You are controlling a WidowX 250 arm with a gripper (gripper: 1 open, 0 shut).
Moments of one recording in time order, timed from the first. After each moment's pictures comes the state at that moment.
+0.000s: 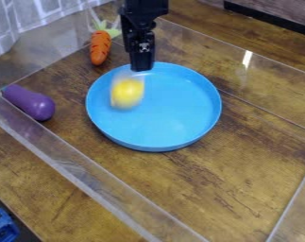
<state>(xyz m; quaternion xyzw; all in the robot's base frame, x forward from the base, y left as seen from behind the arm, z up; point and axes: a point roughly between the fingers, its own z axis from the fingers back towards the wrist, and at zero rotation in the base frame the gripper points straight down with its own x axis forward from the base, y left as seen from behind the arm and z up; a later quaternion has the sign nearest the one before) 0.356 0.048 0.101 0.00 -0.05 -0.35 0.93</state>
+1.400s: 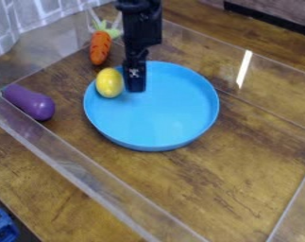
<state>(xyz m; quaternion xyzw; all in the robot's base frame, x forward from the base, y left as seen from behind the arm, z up) 0.369 0.061 0.051 -0.01 -0.04 -0.44 0.90</state>
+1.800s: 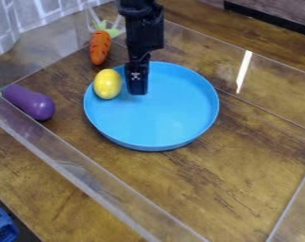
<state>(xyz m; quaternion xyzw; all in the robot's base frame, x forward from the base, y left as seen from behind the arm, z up) 0.377 0.063 0.044 -0.01 -0.04 -0.45 0.89</state>
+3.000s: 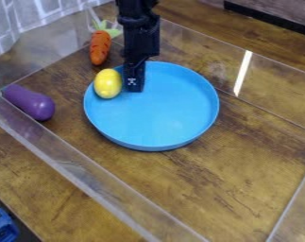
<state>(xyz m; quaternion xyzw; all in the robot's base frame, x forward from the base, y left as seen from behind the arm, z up) 0.382 0.075 0.029 -0.01 -0.03 -0.46 0.89</state>
